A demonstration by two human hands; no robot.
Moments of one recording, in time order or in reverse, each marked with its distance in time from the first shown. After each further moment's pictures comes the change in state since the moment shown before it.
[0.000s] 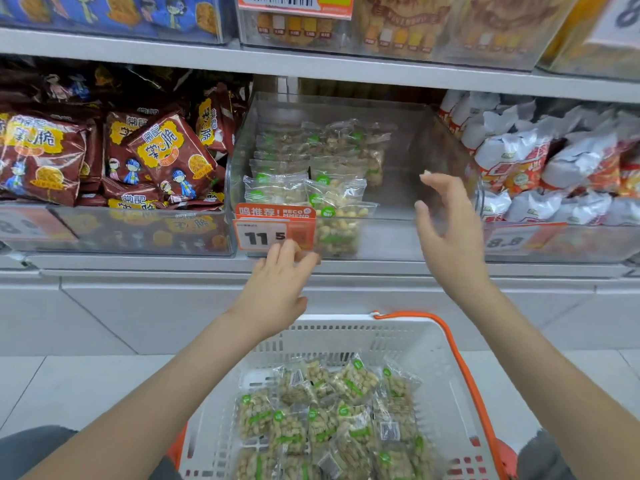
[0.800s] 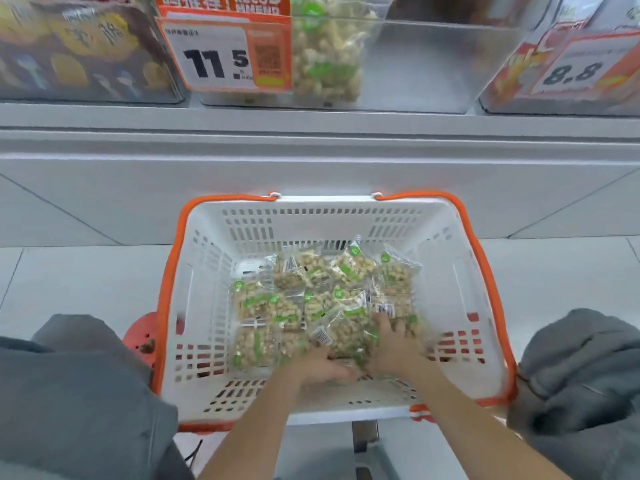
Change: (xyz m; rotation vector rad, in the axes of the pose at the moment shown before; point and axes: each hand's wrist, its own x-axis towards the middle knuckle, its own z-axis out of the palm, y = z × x) left_hand -0.167 0.120 0.219 -0.827 -1.281 -0.539; right_hand -0.326 0.132 0.077 -0.495 -1.246 0.892
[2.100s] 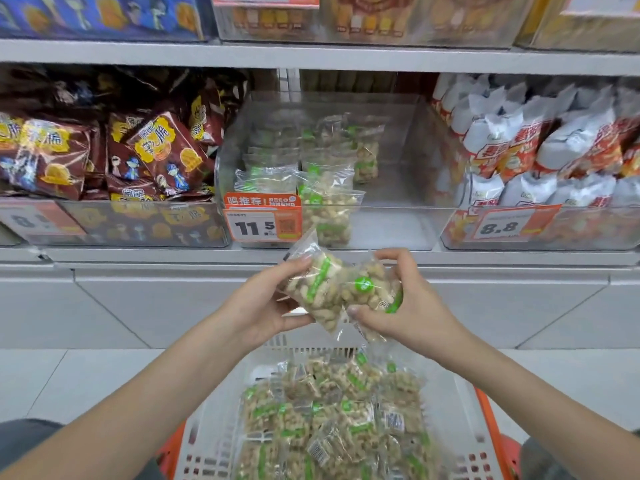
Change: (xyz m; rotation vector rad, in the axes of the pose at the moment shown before) left_hand -0.217 0.125 -0.165 -1.136 0.465 0.614; right_hand -0.156 -0.095 -0.235 0.572 0.531 -0.752
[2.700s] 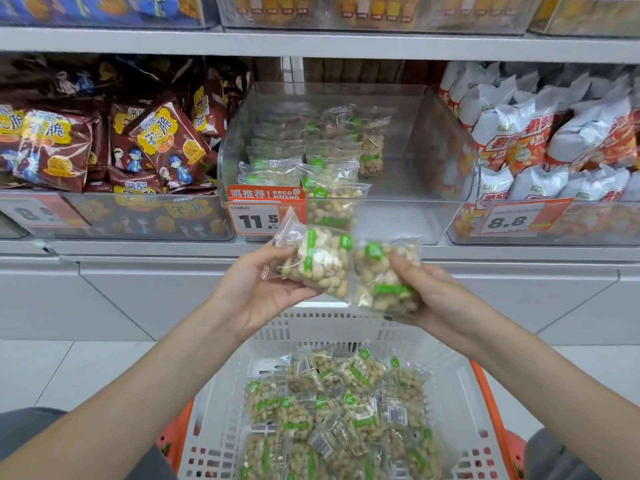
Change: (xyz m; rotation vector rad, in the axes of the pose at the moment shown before) left_hand -0.007 0.013 -0.004 -0.387 -0.105 0.004; right_hand 0.010 0.004 -0.014 0.759 -0.224 0.330
